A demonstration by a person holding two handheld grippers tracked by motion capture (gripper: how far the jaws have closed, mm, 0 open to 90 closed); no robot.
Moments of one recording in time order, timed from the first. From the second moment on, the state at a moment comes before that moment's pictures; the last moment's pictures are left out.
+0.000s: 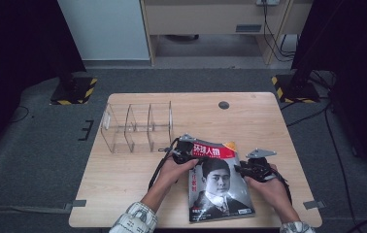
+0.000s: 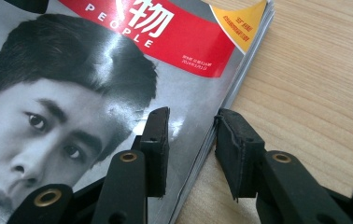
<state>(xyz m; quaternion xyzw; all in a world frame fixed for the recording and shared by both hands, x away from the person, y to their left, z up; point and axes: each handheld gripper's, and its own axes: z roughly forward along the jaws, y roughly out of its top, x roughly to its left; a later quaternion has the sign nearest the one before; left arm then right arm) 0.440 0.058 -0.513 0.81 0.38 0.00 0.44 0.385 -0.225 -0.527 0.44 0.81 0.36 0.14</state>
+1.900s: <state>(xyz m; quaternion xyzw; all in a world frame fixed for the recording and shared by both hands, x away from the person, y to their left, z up) 0.443 0.045 -0.480 0.82 0.37 -0.01 0.43 0.384 -0.233 -0.527 0.45 0.80 0.38 0.15</state>
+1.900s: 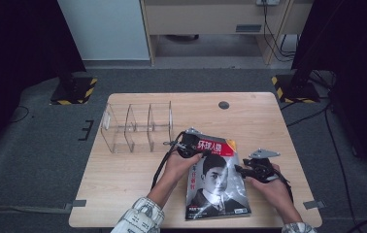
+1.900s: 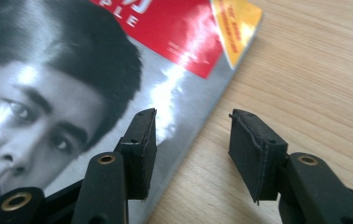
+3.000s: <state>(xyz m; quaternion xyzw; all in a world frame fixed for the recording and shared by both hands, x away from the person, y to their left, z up) 0.430 0.074 -0.402 0.78 0.35 0.10 0.51 0.385 -0.254 -0.526 0.49 0.78 0.36 0.17</state>
